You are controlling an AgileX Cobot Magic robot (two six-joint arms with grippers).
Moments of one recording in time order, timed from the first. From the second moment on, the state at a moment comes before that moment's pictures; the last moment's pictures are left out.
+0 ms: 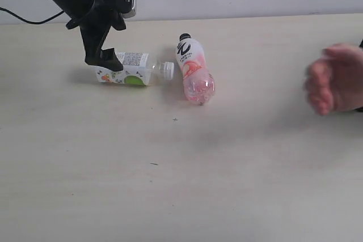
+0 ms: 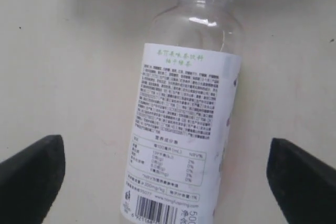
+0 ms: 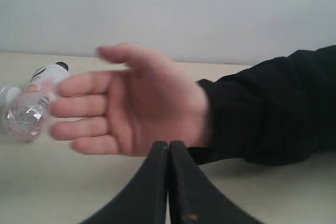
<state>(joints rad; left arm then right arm) -0.32 2.17 -1.73 -0.30 0.86 1.48 0.17 0.01 0.00 0.21 0.30 -0.23</state>
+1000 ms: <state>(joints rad) -0.32 2.29 -1.73 -0.24 0.81 1.46 0.17 0.01 0.00 0.21 0.30 -0.23</state>
